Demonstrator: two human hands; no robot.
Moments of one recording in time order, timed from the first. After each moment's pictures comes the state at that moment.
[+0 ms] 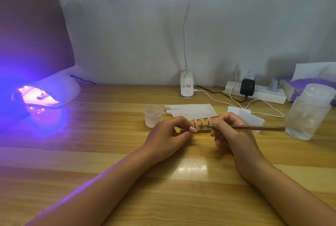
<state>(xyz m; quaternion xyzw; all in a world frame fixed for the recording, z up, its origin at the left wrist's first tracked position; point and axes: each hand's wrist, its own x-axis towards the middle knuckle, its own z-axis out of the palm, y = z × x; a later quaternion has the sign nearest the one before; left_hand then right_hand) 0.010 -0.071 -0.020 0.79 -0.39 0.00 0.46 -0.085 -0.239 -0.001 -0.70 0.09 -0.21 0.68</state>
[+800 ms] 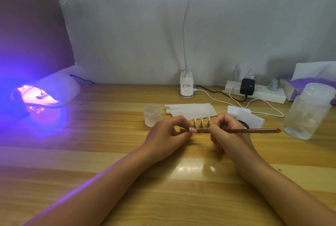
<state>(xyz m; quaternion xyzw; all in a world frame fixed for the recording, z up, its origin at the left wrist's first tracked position) 0.013 -0.072 -0.023 0.80 -0.39 0.01 0.46 -0.083 -0.237 -0.005 -0.75 0.08 -0.19 0.63</state>
